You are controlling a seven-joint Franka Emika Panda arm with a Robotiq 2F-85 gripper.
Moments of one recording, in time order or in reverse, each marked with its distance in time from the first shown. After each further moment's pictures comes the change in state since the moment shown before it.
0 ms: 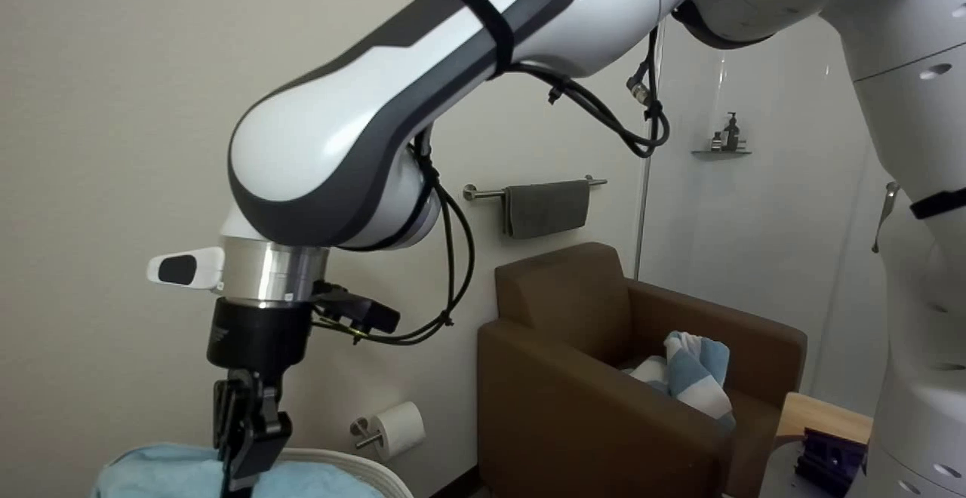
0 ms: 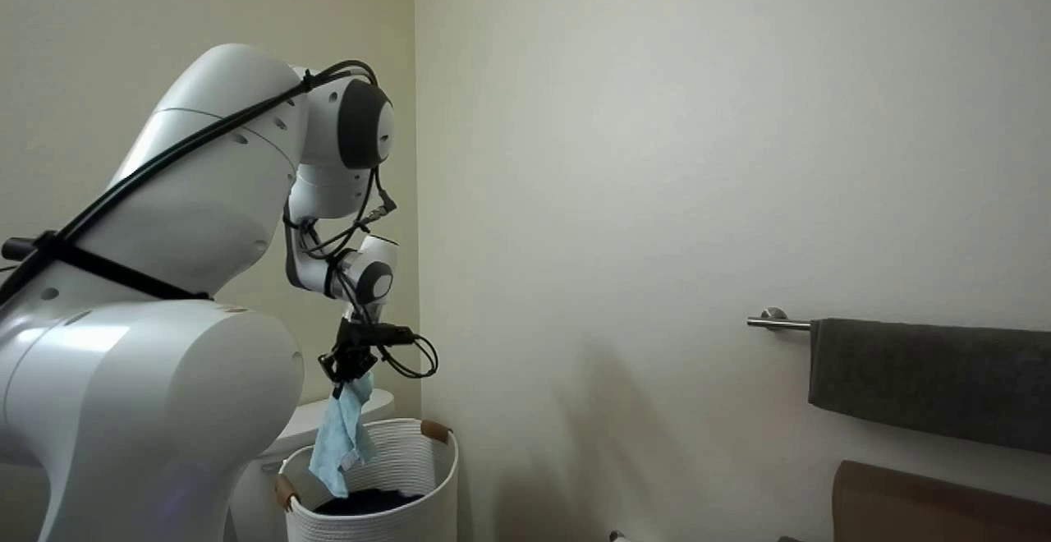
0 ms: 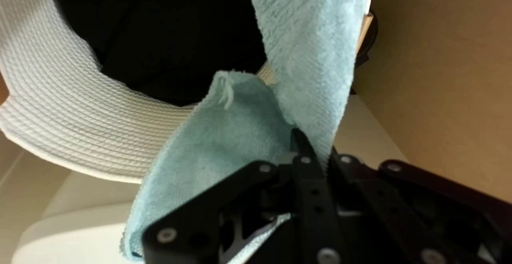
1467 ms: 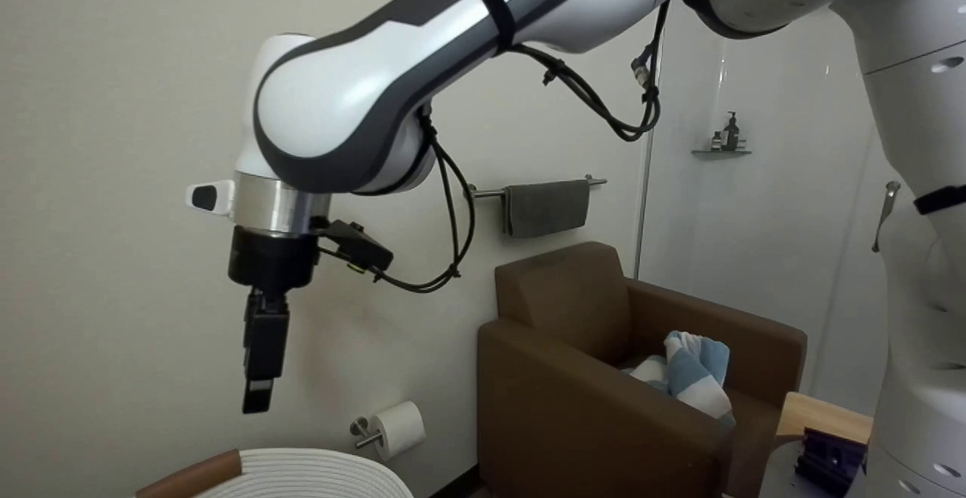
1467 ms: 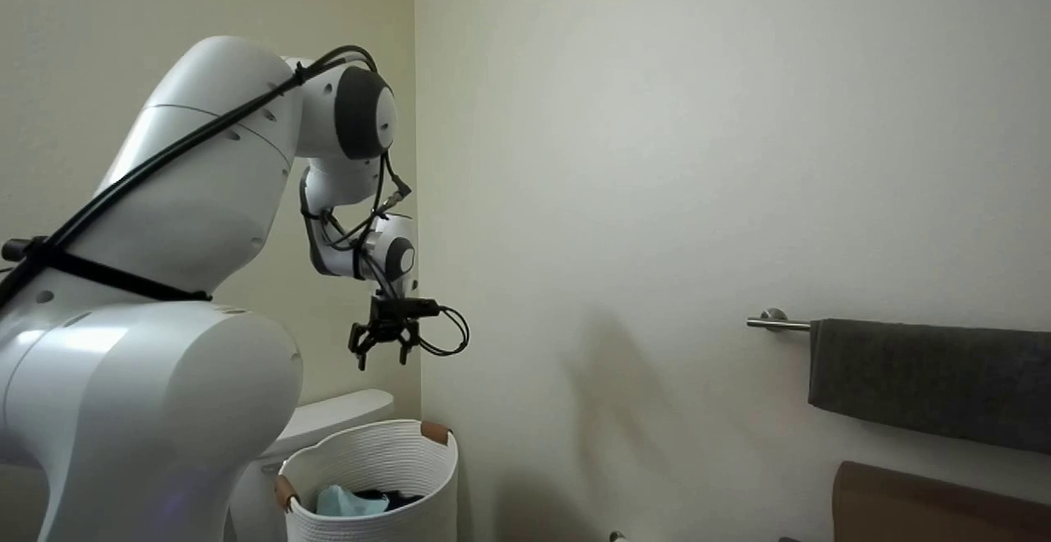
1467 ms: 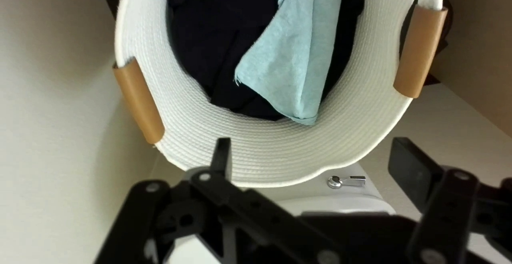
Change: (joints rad) arm -0.009 -0.048 -0.082 0.067 -0.167 -0.026 0.308
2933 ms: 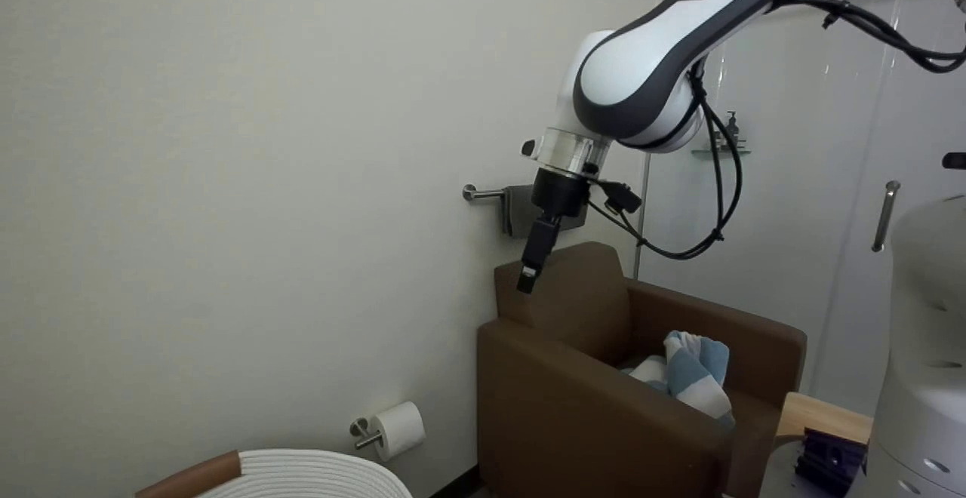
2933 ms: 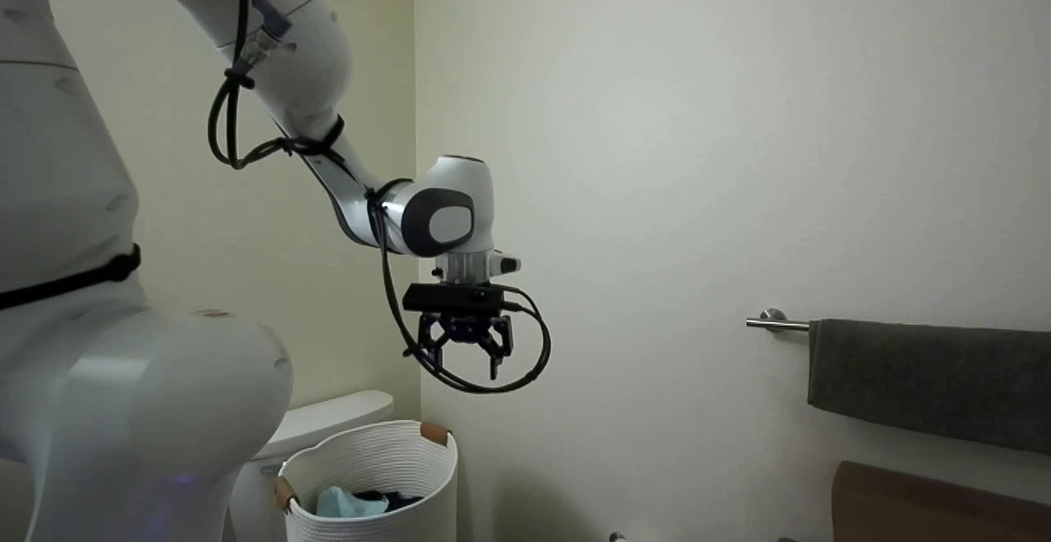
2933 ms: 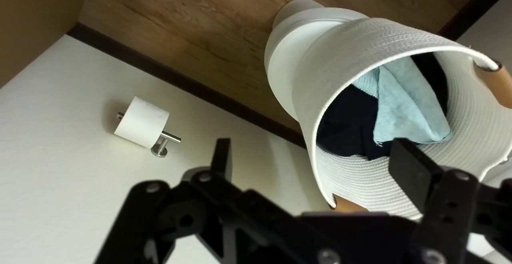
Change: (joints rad) arm -0.112 -0.777 -0.414 -0.827 0.170 0.103 0.173
